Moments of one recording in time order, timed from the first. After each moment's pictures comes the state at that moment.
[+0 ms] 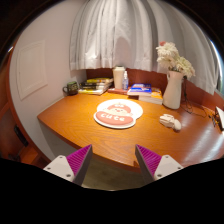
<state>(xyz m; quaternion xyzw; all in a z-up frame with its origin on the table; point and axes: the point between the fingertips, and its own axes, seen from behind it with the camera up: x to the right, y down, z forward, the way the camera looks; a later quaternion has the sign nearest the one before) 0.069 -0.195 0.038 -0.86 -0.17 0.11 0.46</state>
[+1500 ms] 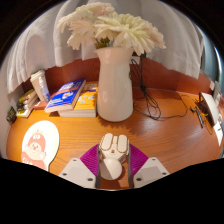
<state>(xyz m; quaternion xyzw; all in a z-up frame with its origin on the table) 0.287 0.067 0.010 -0.92 0.01 0.00 0.40</state>
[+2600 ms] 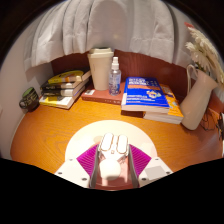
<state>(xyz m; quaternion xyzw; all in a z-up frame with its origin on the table) 0.004 0.080 -0.012 -0.92 -0.10 0.03 0.38</state>
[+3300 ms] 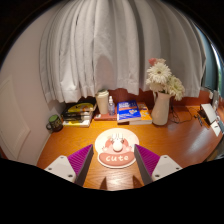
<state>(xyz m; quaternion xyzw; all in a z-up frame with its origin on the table) 0.007 -0.094 0.185 -0.88 -0.01 0.05 0.47</state>
